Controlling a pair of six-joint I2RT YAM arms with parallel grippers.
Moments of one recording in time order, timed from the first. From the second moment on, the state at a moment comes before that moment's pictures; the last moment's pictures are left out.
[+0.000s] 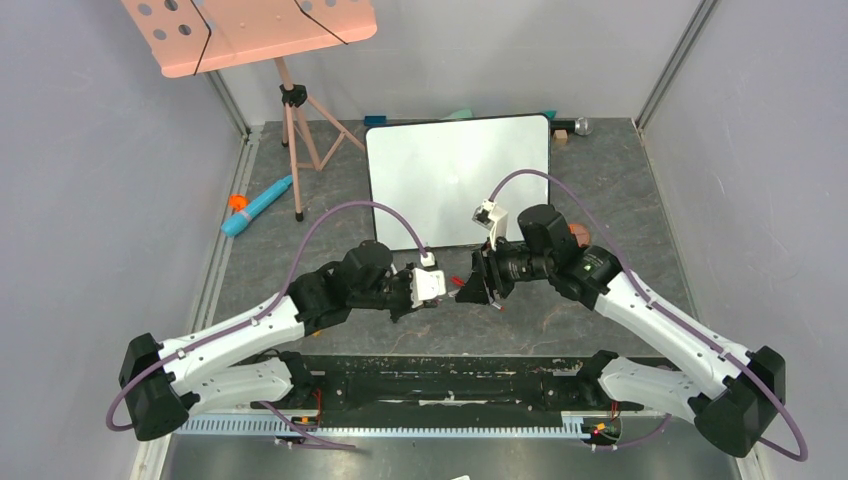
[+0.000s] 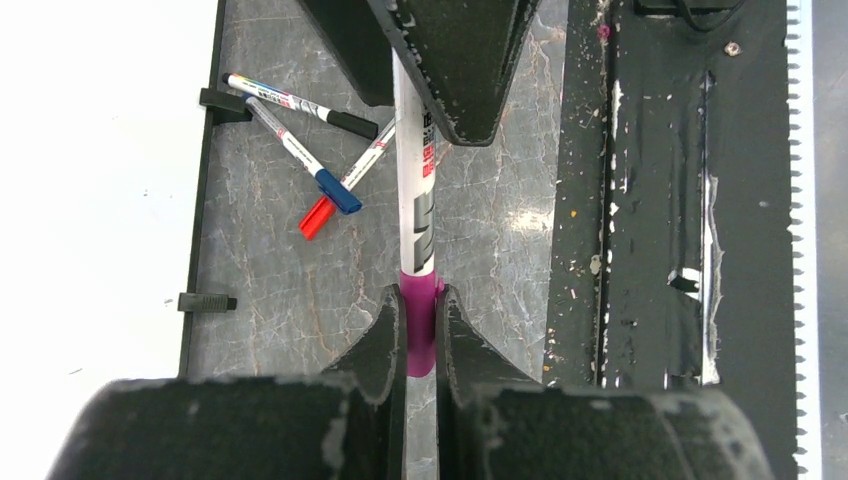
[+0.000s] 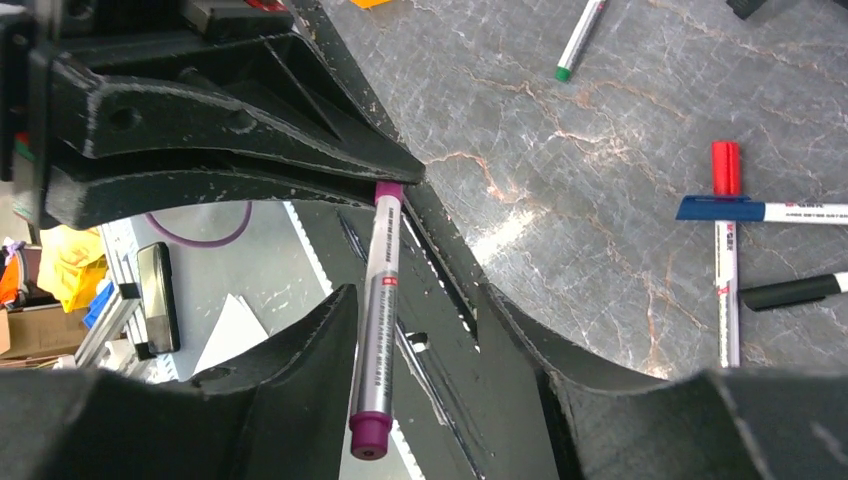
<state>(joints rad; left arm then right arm) -0.97 1.00 0.75 -0.30 0.35 0.39 0.70 1.05 0.89 -0.49 -0.58 0.31</state>
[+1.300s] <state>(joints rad) -0.97 1.04 0.75 -0.36 0.35 0.48 0.78 1.16 0.89 -0.42 -0.59 0.36</state>
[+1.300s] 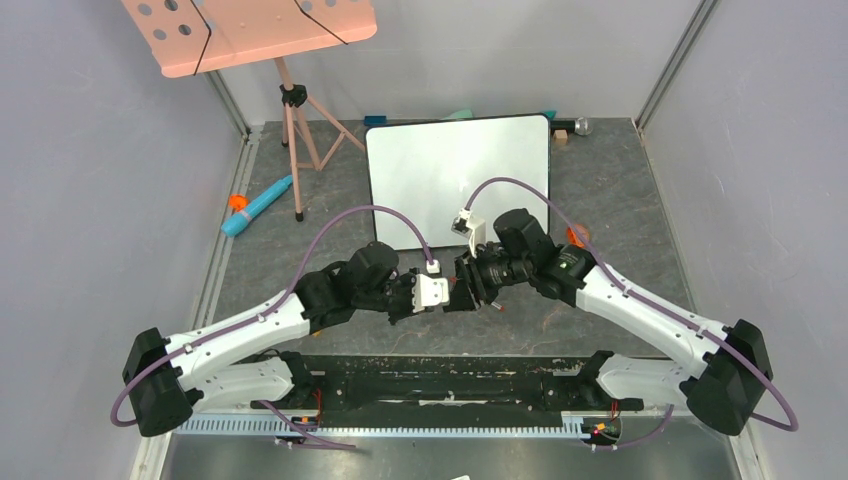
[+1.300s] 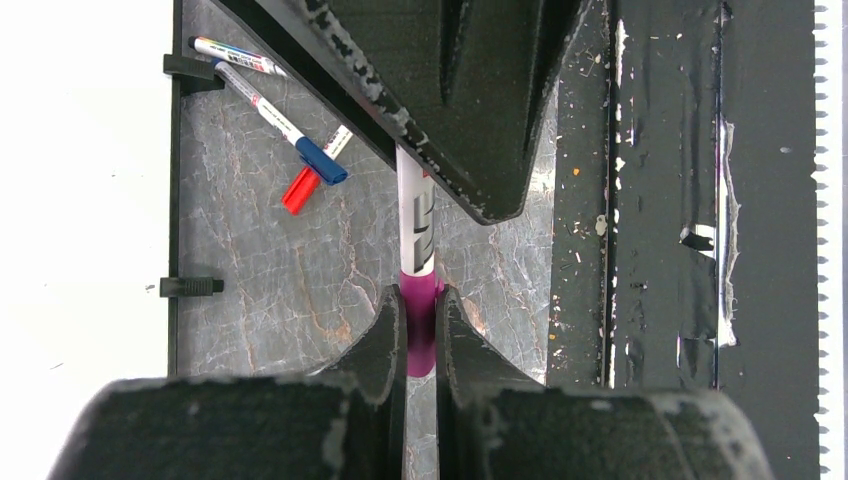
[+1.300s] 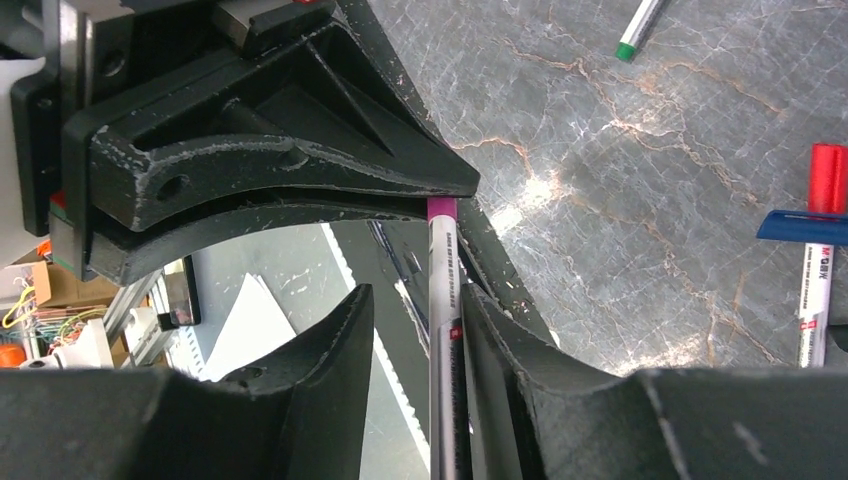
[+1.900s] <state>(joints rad) -0.97 1.04 0.75 -0.37 0.34 0.56 0.79 1.16 0.91 -0.46 -0.53 0.33</state>
